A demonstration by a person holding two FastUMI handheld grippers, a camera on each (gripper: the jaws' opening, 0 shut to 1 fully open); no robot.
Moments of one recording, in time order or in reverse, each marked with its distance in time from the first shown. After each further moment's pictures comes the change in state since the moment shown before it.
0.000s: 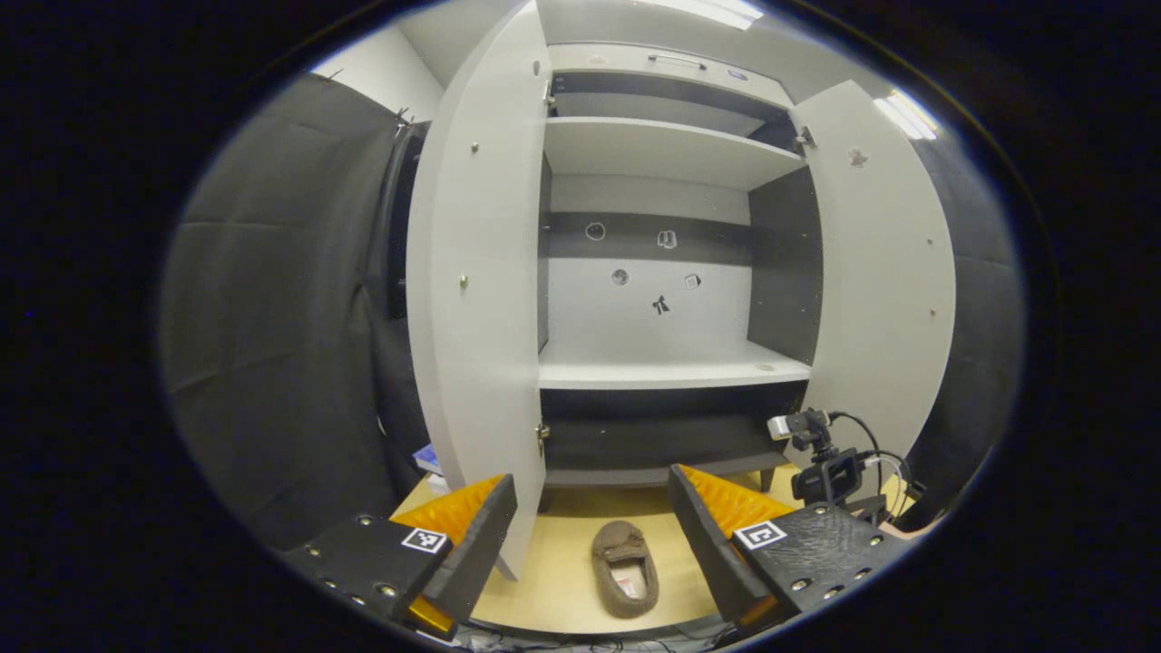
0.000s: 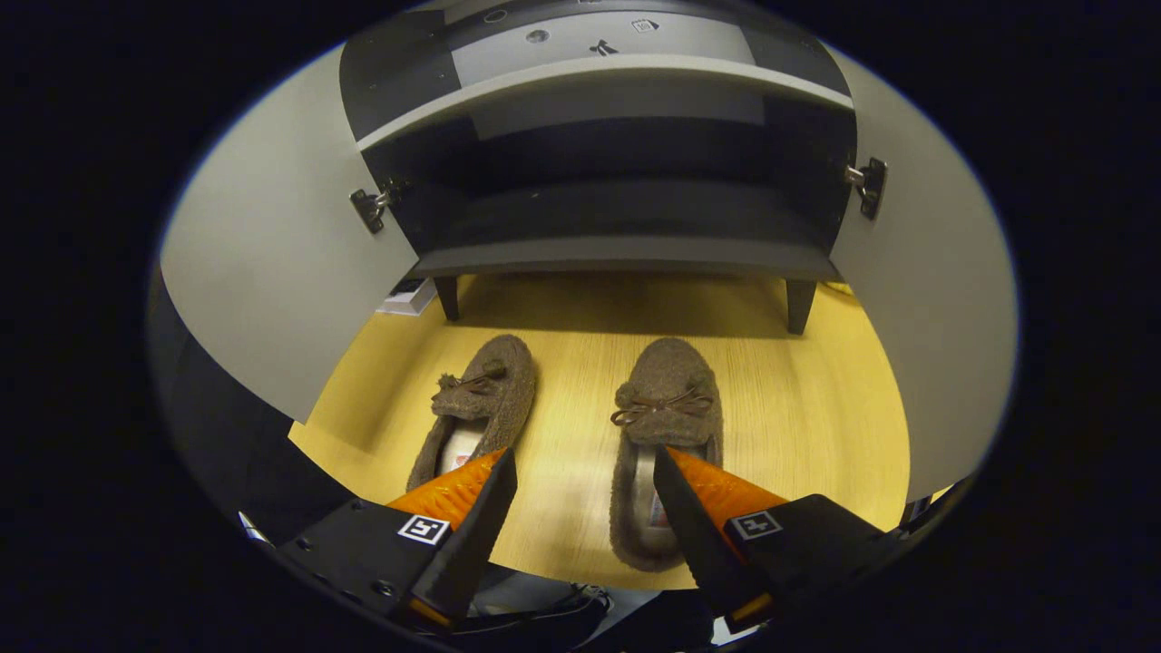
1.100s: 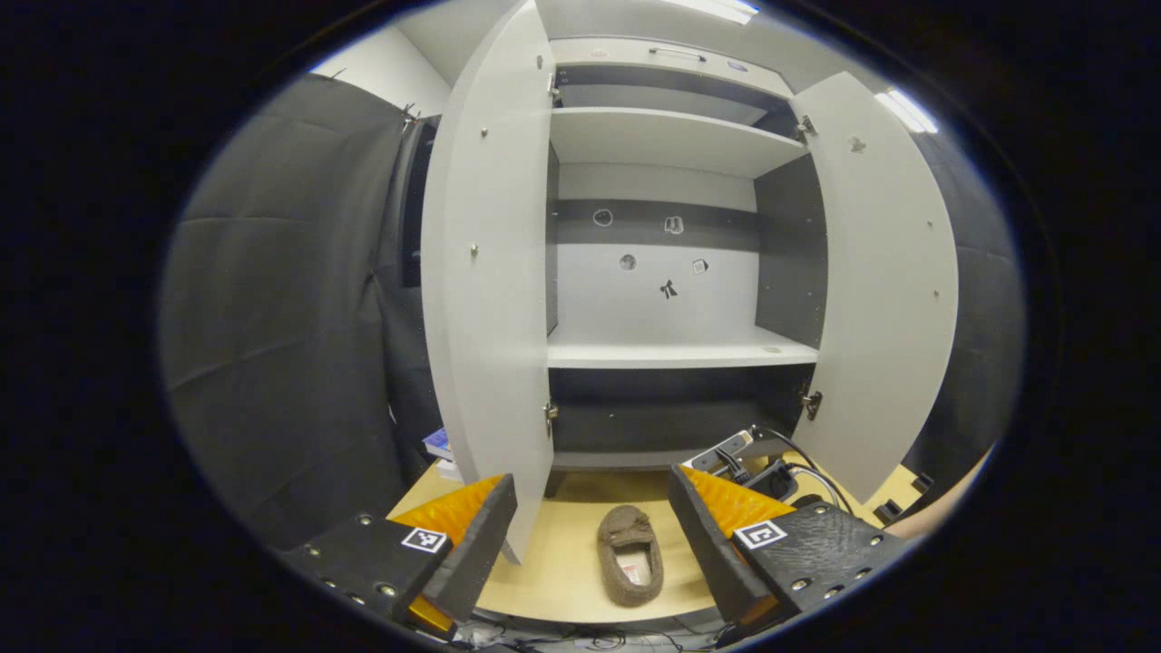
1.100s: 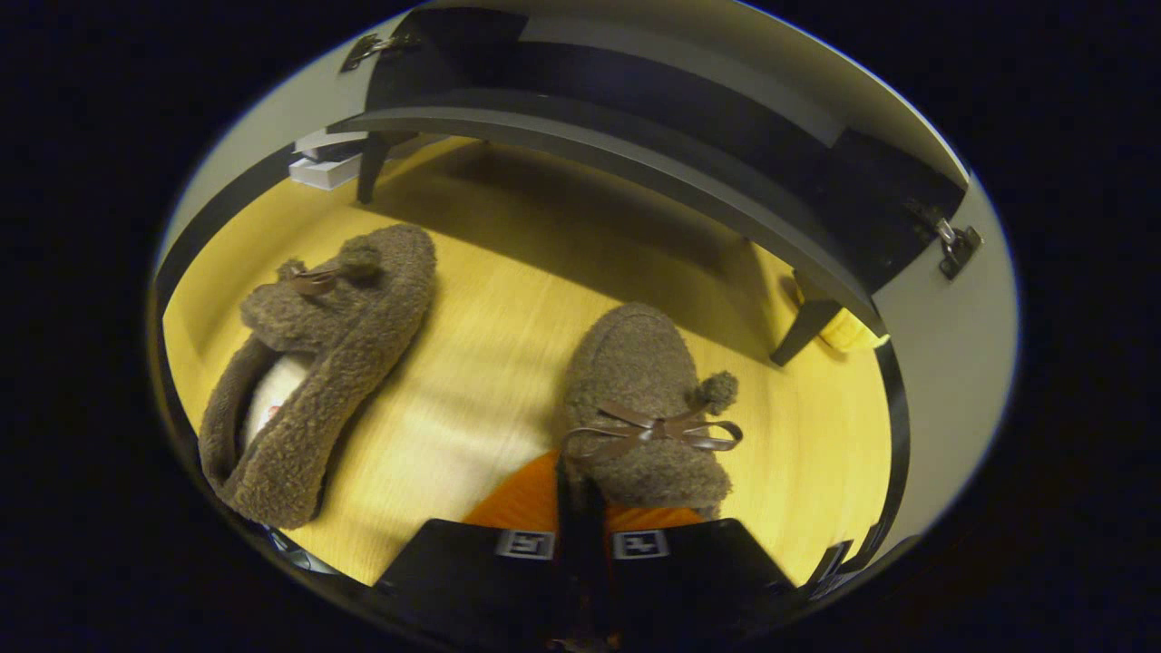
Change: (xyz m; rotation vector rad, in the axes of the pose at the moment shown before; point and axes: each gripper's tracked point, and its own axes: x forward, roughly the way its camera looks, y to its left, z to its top) left arm -0.013 0.000 -0.021 0.004 0.024 0.033; right arm 0.083 -0.052 -0.016 -0.345 0.119 -0.273
